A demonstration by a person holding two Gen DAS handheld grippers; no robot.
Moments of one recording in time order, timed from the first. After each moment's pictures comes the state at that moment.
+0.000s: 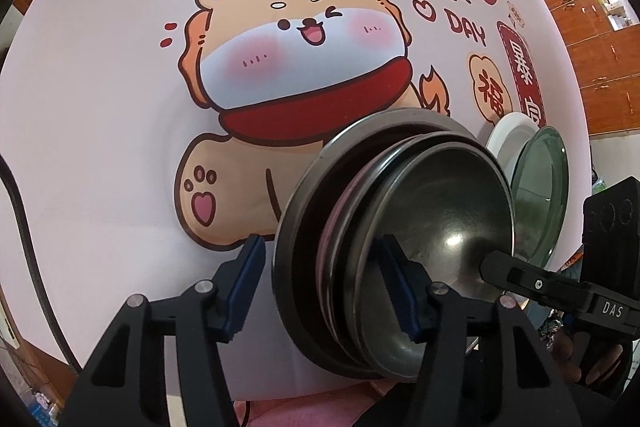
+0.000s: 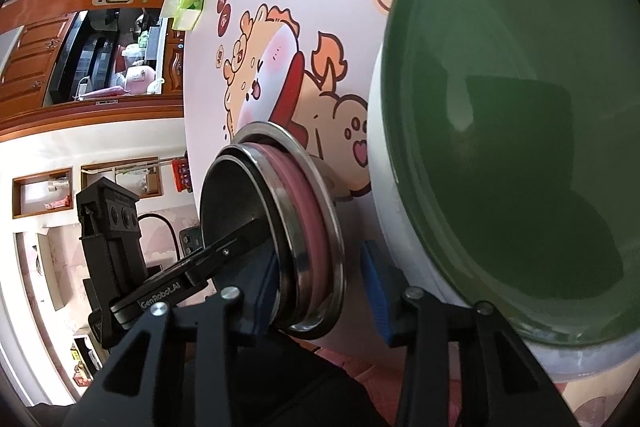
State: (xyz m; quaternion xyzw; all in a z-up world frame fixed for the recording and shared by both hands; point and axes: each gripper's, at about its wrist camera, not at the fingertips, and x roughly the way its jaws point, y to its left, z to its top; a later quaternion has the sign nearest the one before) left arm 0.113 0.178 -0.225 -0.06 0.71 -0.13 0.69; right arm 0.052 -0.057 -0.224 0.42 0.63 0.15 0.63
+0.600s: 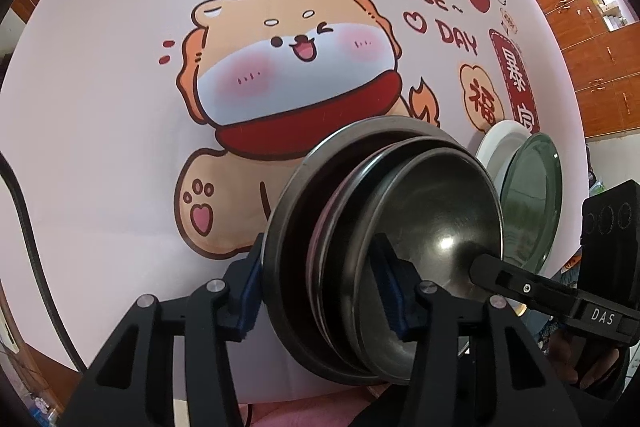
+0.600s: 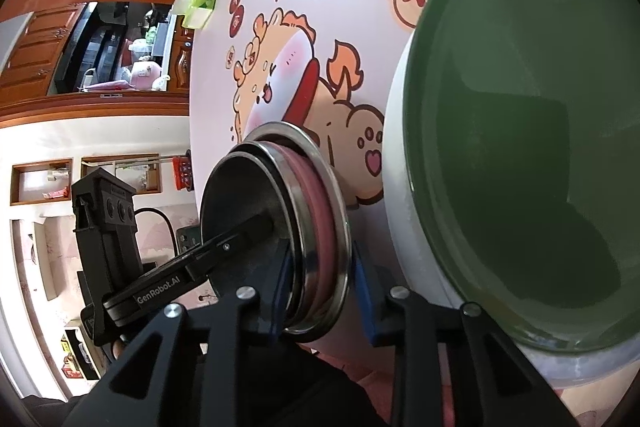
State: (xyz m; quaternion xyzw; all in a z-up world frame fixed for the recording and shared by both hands) left arm 0.114 0.176 -0.217 -0.06 0.70 -0.13 0.70; right arm 0.056 -0.053 -0.217 0.40 0.62 0.16 0.66
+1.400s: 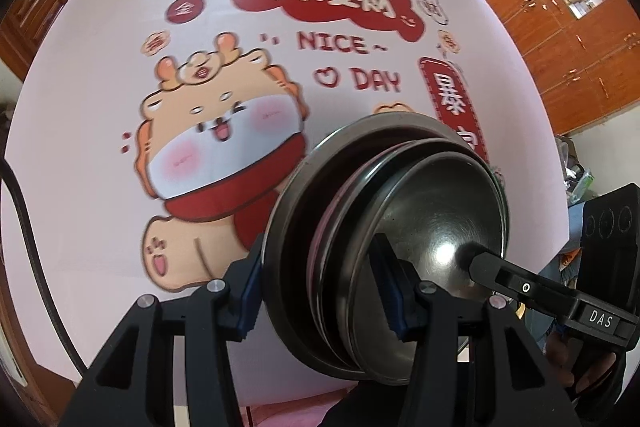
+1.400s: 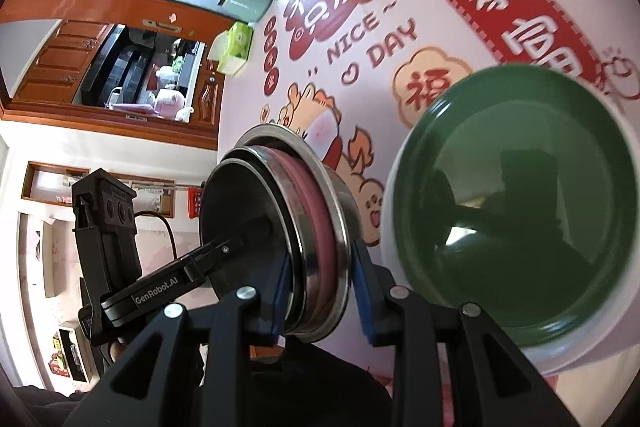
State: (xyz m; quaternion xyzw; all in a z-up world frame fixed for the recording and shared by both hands) left arm 0.119 0.117 -0.146 -0.04 0.64 -0.18 0.74; right arm 0.050 -0.113 -0.156 0.40 0.55 0.15 0.72
